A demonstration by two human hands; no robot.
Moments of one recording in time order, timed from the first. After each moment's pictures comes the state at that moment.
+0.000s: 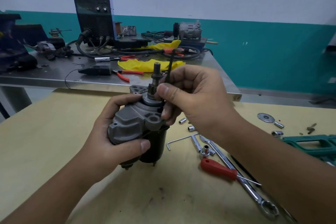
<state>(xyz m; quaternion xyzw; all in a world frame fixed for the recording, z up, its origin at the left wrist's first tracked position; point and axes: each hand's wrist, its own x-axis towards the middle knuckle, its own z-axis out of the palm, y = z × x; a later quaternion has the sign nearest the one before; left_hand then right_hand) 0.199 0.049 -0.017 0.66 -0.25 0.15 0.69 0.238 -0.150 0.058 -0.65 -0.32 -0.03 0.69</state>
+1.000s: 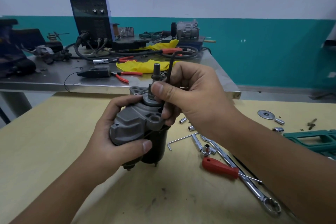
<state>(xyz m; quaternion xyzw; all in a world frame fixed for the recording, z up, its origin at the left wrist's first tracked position) 0.200 0.047 -0.015 0.67 -0.24 0.15 0.69 0.241 -0.148 0.060 -0.64 -0.33 -0.01 0.70</state>
